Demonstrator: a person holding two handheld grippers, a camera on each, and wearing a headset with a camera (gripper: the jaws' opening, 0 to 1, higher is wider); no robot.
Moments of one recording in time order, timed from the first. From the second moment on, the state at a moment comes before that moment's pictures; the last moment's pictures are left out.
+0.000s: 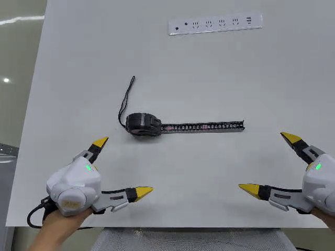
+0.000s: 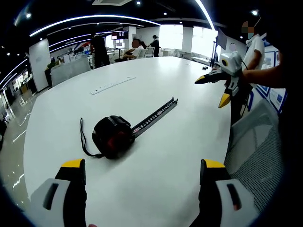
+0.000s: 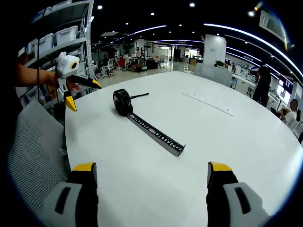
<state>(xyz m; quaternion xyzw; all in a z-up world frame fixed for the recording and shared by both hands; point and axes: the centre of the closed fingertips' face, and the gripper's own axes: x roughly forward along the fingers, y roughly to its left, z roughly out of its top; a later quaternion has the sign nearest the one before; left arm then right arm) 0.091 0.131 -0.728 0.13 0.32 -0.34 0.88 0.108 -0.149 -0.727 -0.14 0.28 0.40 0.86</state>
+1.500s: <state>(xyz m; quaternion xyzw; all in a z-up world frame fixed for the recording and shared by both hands) 0.108 0.131 -0.707 0.08 0.32 -0.21 0.92 0.095 -0.140 -0.721 -0.13 0.28 0.43 0.85</state>
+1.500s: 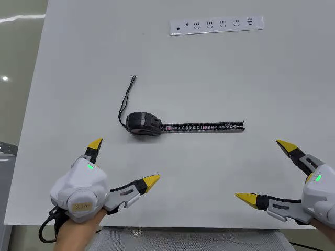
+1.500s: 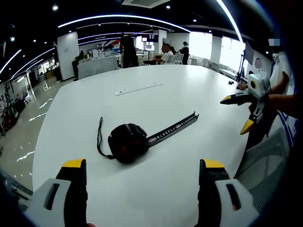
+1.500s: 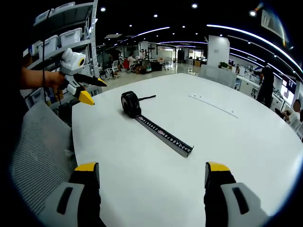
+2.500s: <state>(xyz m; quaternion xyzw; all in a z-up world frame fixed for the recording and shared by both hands) 0.157 0.129 -0.723 0.06 0.34 -0.15 0.93 0.125 -0.139 -0.731 -0.22 0.24 0.54 0.78</state>
